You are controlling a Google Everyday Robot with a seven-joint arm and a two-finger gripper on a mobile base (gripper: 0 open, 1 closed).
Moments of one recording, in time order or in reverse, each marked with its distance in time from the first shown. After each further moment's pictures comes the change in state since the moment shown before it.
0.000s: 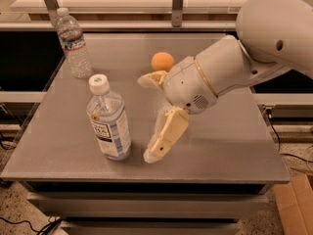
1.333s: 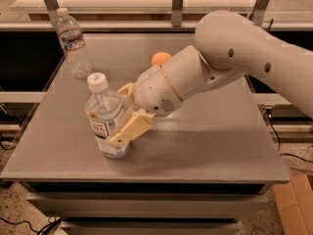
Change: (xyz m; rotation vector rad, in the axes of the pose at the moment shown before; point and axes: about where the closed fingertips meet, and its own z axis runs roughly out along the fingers) arm -0.021 -0.010 0.060 -0.107 -0.090 -0.045
